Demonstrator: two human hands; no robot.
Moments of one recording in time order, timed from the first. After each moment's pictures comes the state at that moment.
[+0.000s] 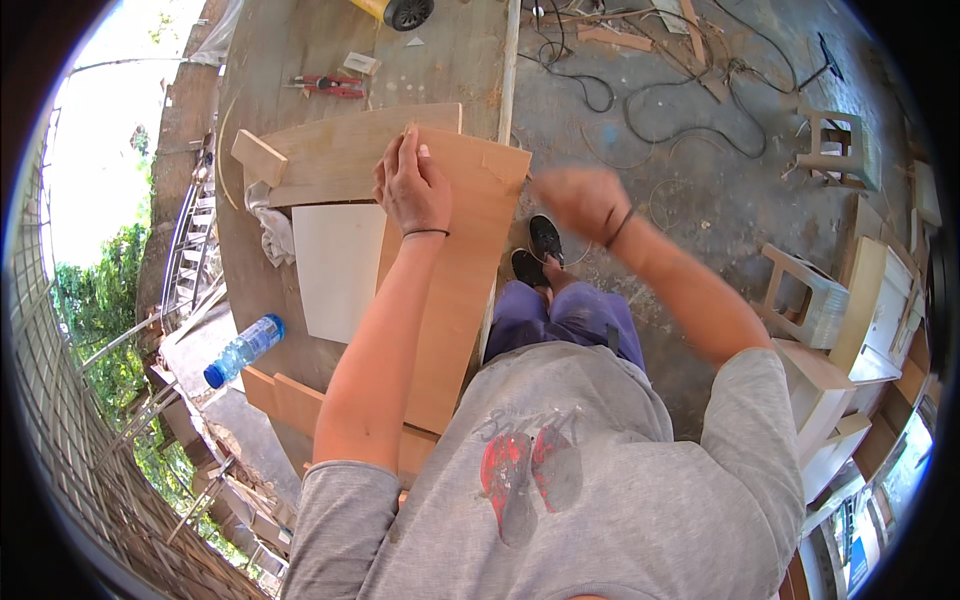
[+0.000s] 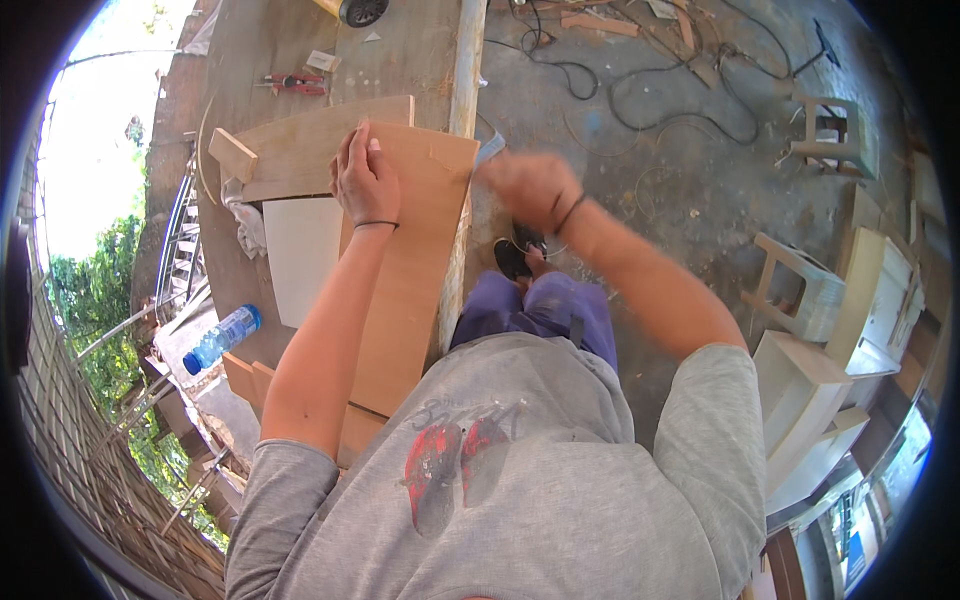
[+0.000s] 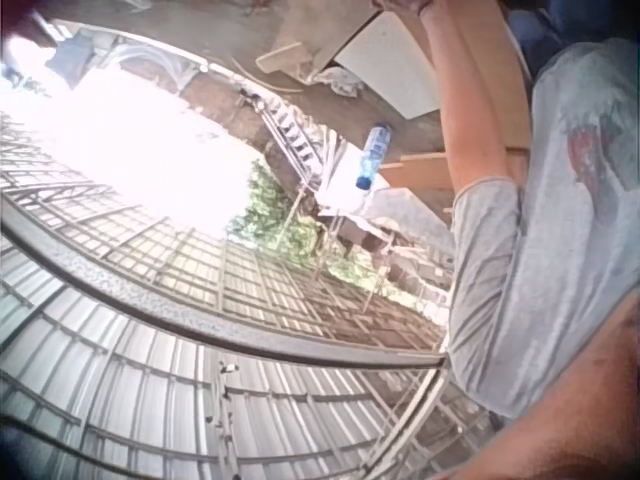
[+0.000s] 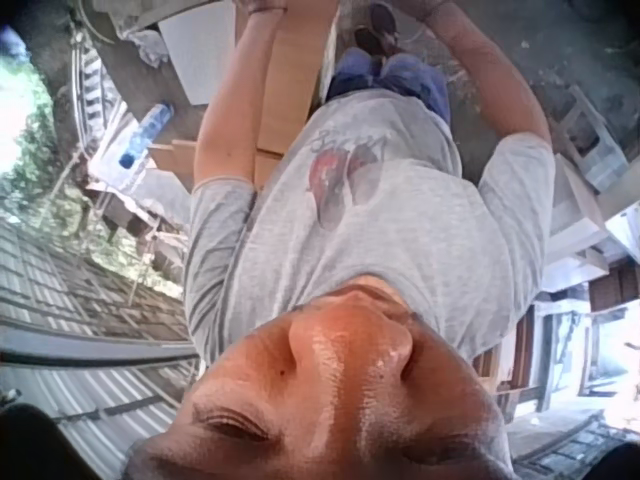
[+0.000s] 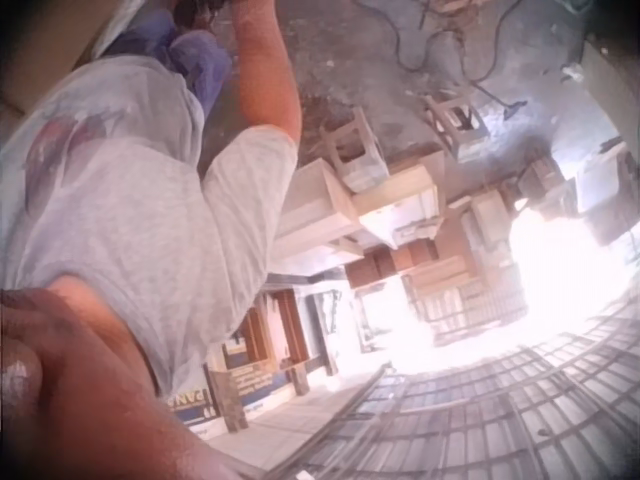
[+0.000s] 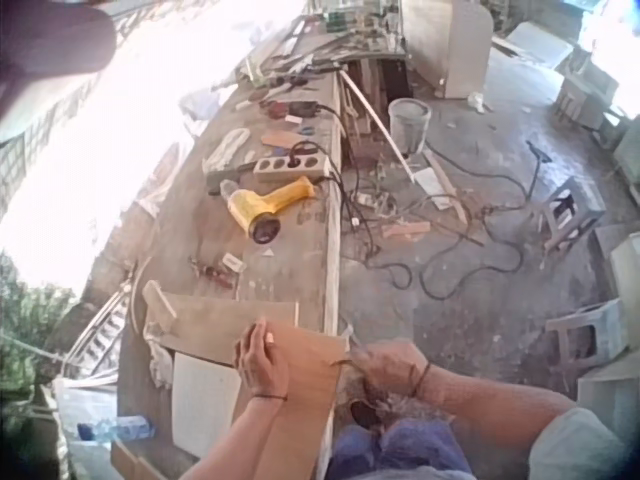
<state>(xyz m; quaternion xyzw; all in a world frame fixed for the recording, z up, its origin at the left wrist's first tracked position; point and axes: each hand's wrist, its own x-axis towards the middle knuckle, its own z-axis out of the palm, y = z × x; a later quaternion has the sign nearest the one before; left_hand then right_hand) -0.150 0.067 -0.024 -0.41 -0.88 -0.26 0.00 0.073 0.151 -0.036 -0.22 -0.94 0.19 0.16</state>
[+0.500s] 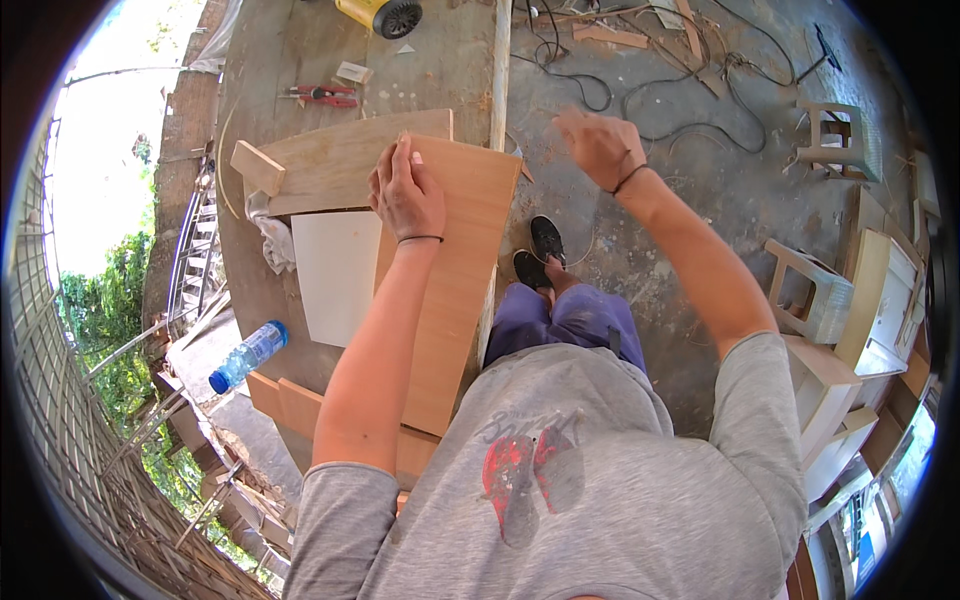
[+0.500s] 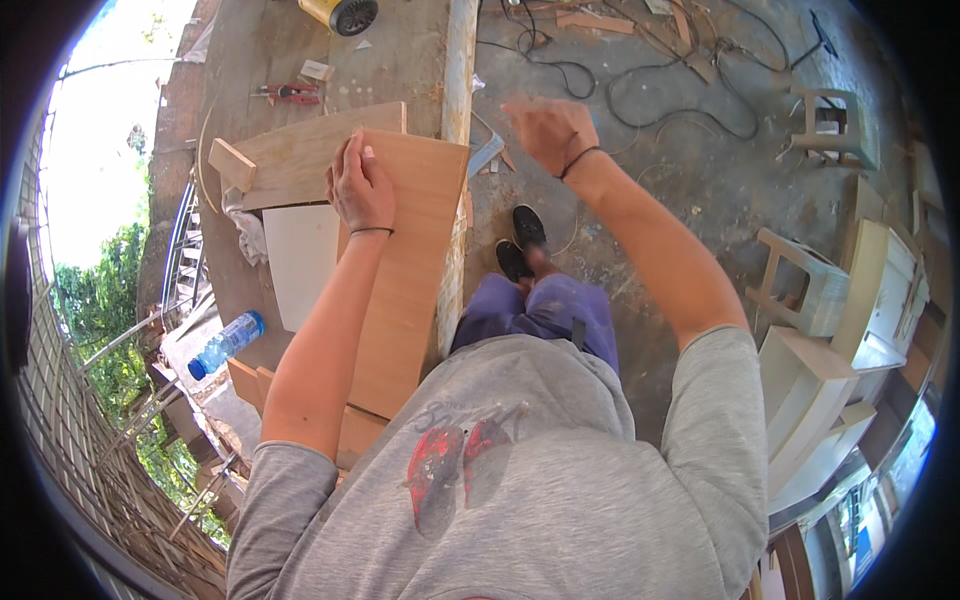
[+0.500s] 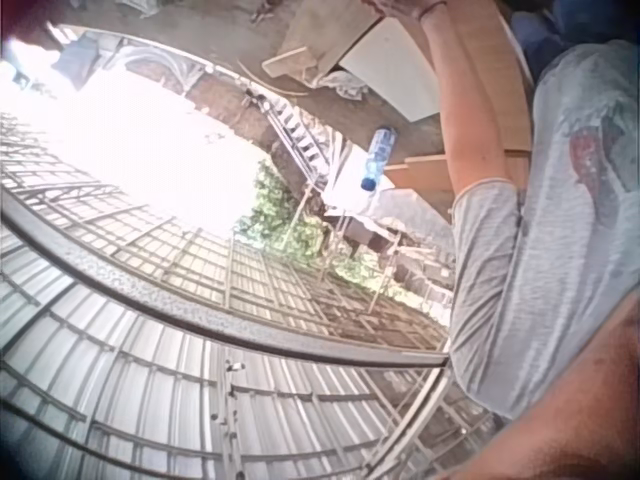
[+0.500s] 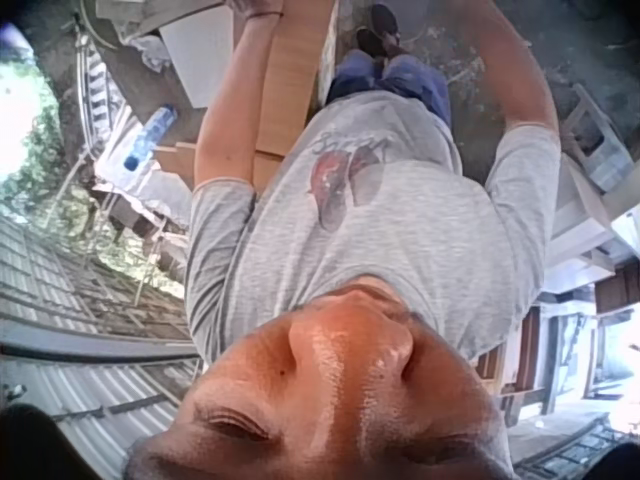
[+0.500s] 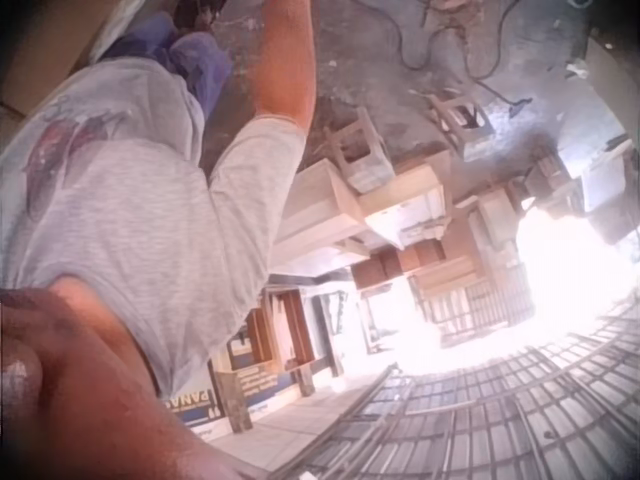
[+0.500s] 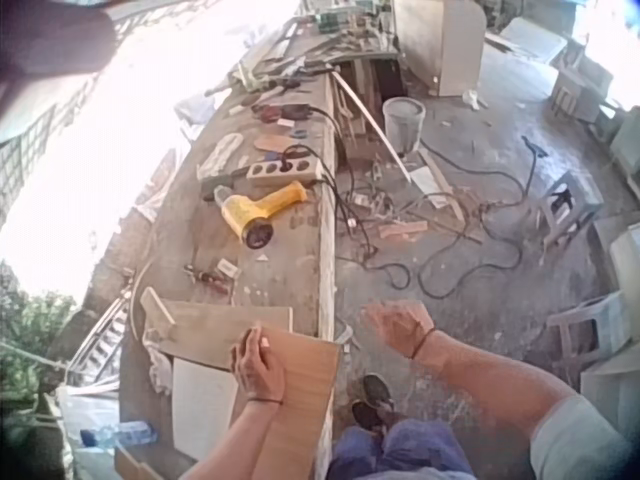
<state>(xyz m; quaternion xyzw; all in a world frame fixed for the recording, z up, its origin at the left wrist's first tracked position) -0.150 0.067 -0.021 -0.43 -0.87 -0.25 0.01 0.072 0.197 -0.022 -0.35 -0.93 0.11 0.04</state>
